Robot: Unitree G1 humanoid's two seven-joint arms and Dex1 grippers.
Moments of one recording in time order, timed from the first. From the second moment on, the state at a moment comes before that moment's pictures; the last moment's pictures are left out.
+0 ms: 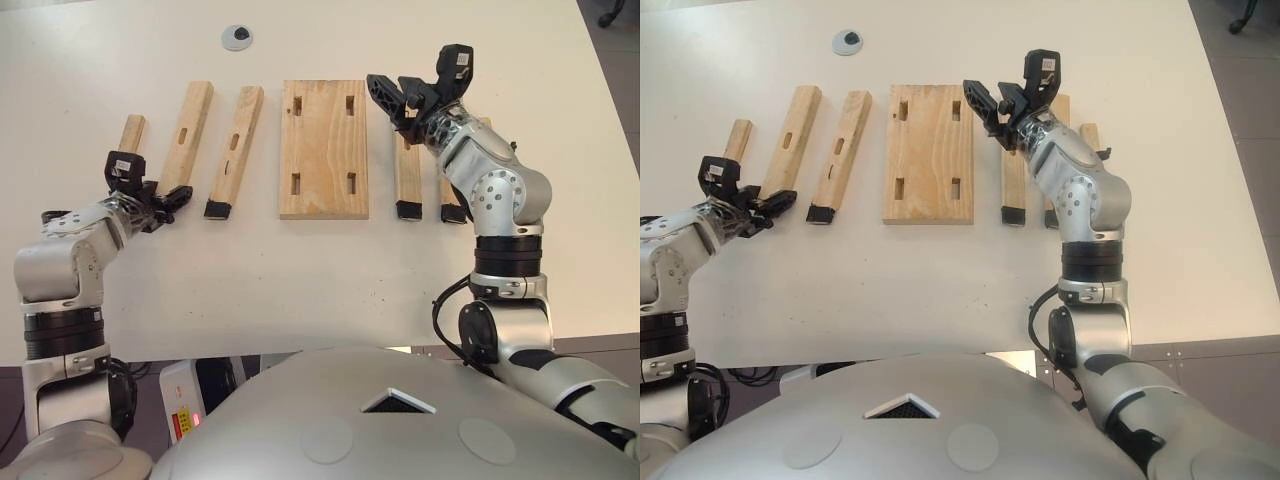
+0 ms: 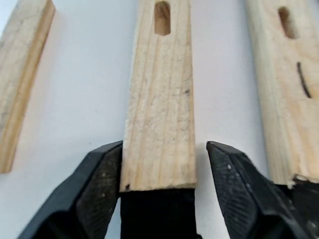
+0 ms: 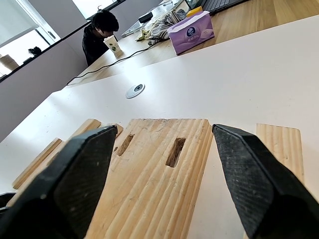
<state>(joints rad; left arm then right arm) 0.03 0.67 0.27 -0.06 -0.45 0.95 -0.47 -0.38 -0.09 -0.05 0.07 0.49 0.68 0.24</state>
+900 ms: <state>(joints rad) -0.34 0.83 0.20 0.90 -0.24 0.41 -0.77 -0.39 -0.09 -0.04 0.11 0.46 0.68 0.28</state>
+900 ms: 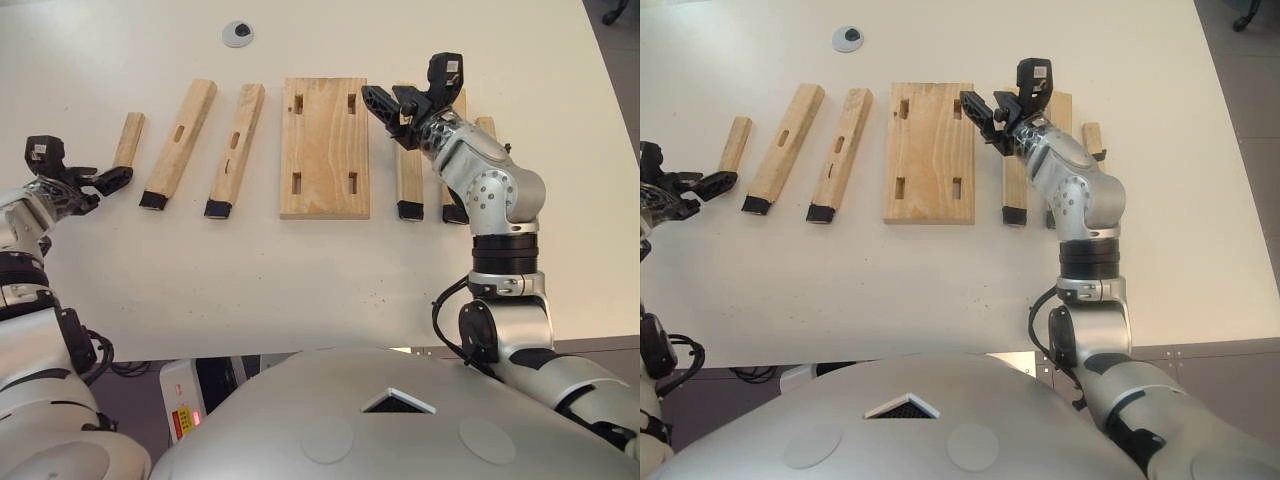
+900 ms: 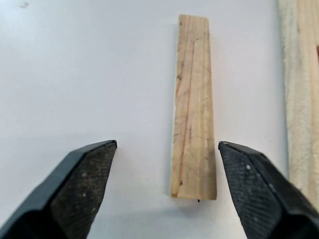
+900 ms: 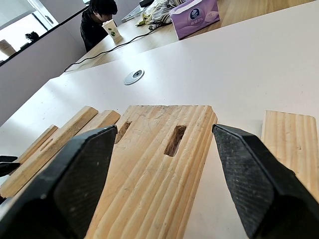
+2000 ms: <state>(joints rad) -0.39 0.45 0.01 -0.09 -0.30 0.47 -0.53 -0.60 0.03 -0.37 0.14 0.87 0.95 0.19</state>
